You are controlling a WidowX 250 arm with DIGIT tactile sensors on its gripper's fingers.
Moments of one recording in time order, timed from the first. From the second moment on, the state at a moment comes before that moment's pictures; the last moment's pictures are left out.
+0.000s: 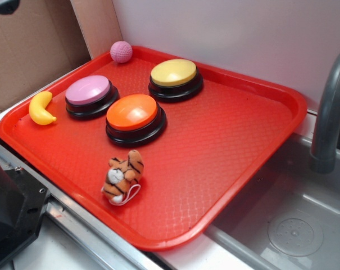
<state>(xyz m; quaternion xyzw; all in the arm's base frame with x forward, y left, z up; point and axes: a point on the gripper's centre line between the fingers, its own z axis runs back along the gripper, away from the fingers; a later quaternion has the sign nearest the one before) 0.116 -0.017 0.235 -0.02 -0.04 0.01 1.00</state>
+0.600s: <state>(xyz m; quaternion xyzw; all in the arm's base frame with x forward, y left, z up) 0.122 -0.019 0.213 -0.02 -0.06 0.00 1.00</state>
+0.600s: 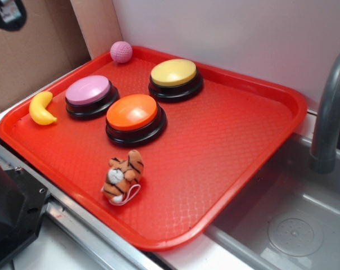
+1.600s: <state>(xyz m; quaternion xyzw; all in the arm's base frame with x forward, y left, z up) 0.145 -0.069 0.114 -0.04 -0.08 0.10 0.99</state>
